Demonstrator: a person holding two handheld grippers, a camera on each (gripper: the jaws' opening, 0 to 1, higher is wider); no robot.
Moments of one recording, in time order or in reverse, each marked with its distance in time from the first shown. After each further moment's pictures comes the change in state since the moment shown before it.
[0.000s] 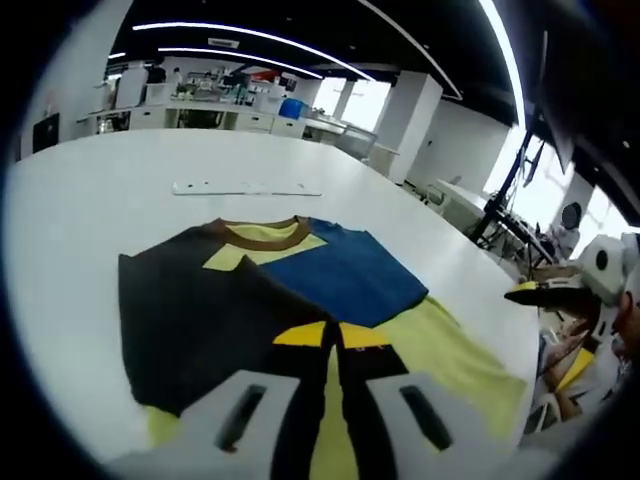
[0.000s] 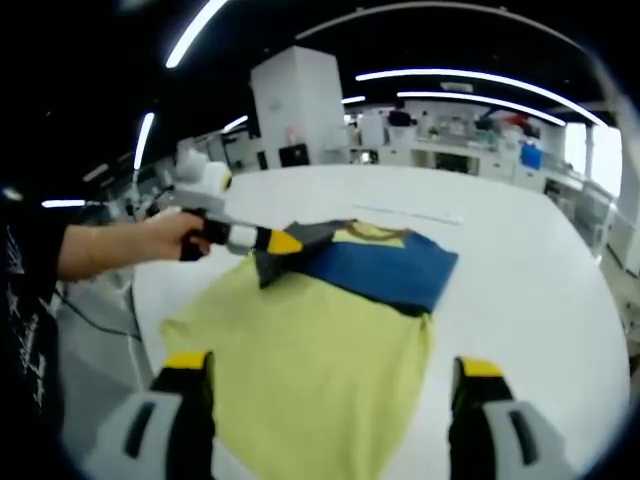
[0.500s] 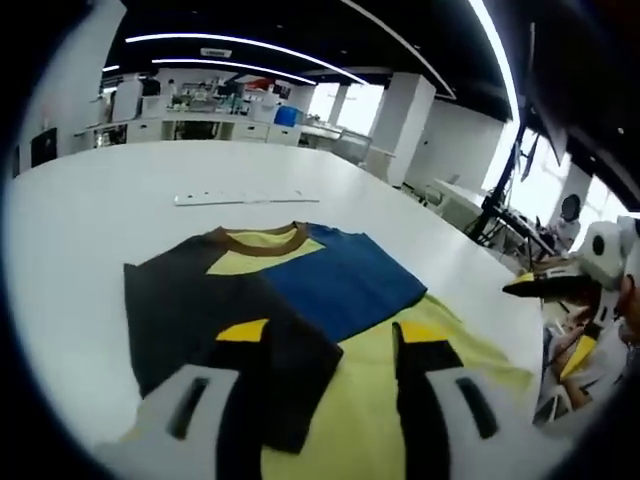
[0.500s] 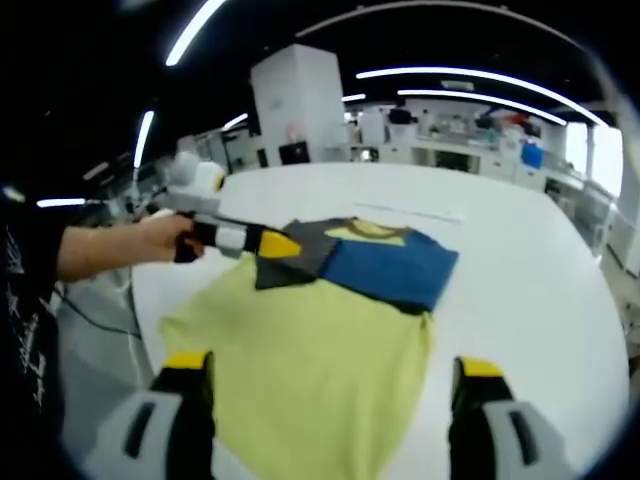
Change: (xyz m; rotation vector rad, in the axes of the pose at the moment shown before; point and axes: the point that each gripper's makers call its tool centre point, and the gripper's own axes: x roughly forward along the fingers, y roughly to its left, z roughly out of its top) left arm -0.015 0.001 0.011 0.069 -0.064 0.018; right arm 0.001 0.000 0.000 -0.006 0.008 0.002
